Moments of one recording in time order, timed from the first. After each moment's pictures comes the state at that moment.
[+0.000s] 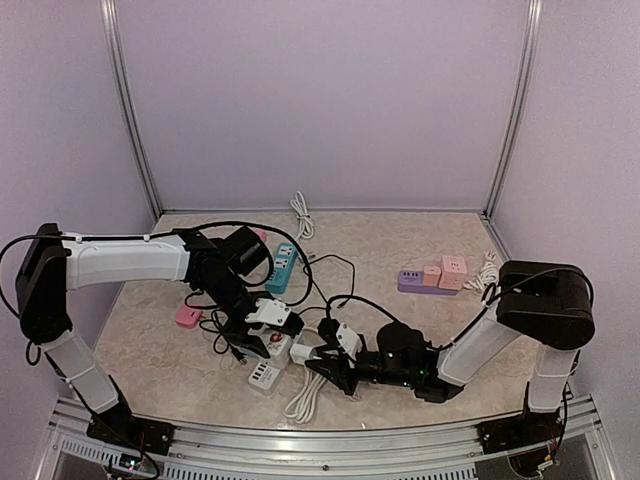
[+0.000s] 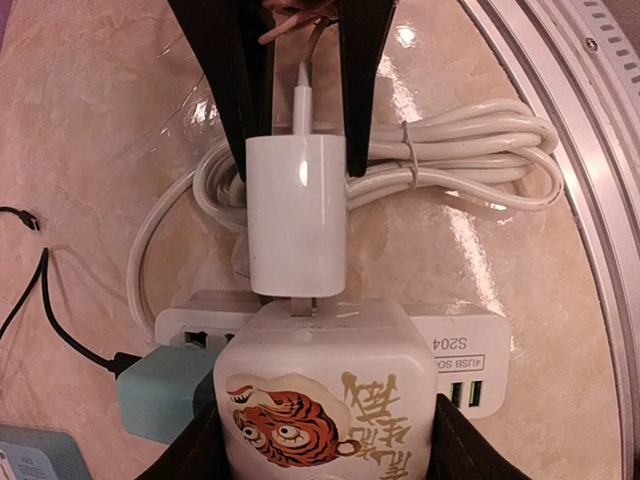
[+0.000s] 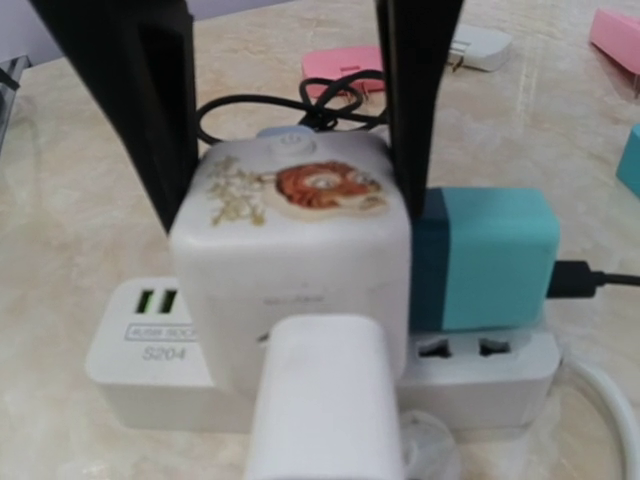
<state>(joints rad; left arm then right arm) -0.78 1.68 1.15 -0.77 0.43 1.15 1.18 1.90 0.57 1.07 -0.05 0.05</state>
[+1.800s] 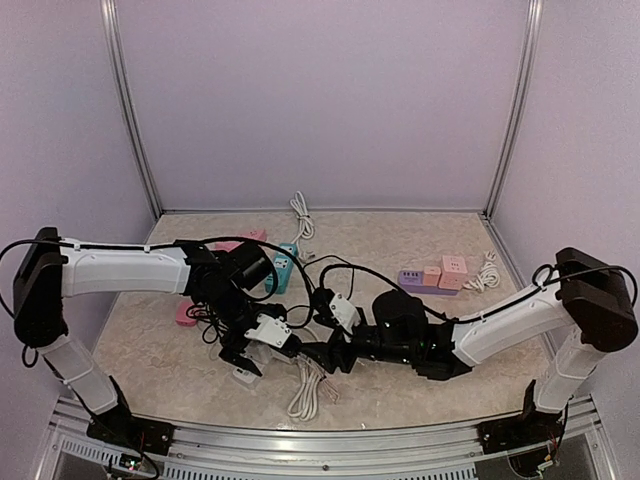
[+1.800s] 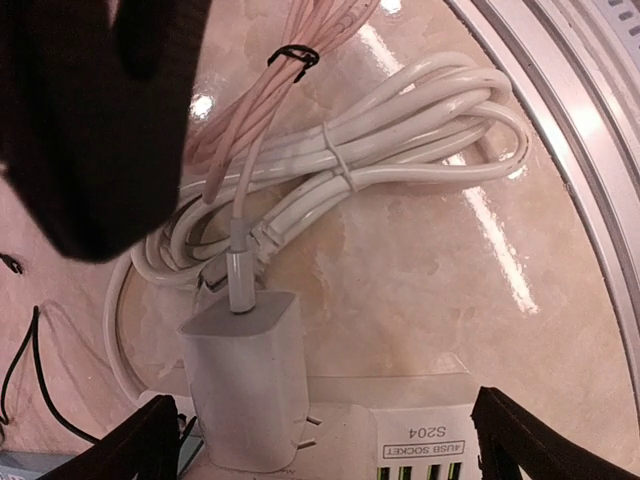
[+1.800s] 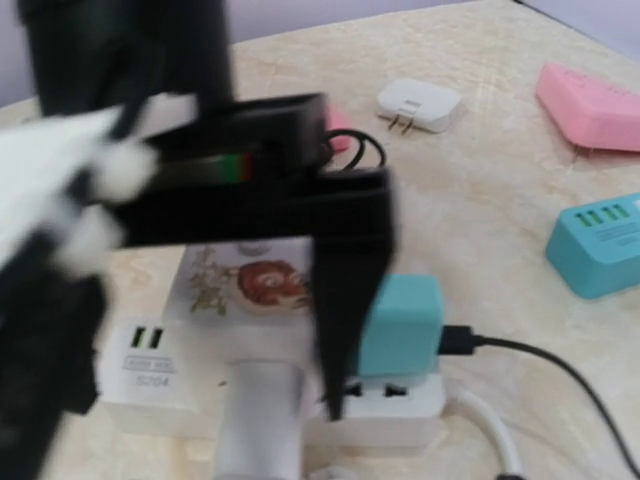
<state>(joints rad) -0.85 1.64 1.09 -0.75 0.35 1.21 1.17 1.68 0.70 0.69 0.01 0.02</state>
